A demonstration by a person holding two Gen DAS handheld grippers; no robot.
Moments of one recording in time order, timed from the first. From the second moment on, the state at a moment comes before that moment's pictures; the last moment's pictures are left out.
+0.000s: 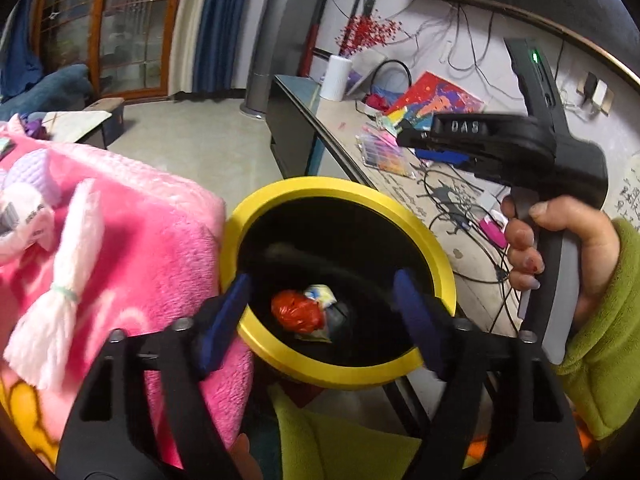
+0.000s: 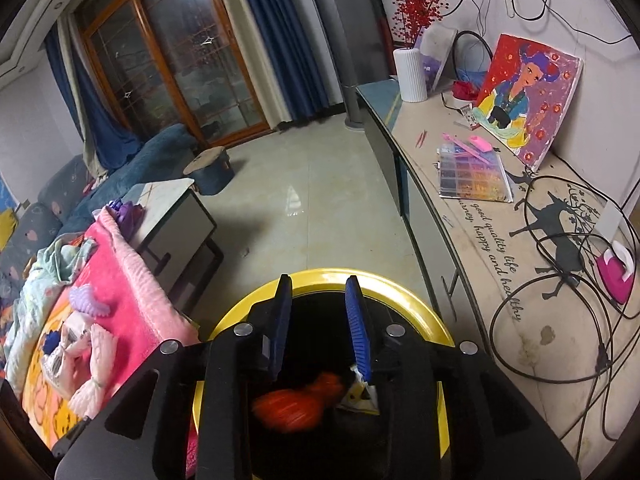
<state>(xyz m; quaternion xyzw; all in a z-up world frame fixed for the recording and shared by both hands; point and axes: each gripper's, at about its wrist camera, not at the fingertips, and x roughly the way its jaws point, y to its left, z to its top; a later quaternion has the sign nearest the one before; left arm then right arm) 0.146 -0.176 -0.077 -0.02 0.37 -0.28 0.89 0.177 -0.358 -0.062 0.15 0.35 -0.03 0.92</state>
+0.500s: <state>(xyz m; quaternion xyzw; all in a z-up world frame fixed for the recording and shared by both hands) 0.129 -0.115 -0.032 -0.05 0.29 -0.19 0.94 0.157 -0.298 -0.028 0.11 0.30 0.05 0.95</state>
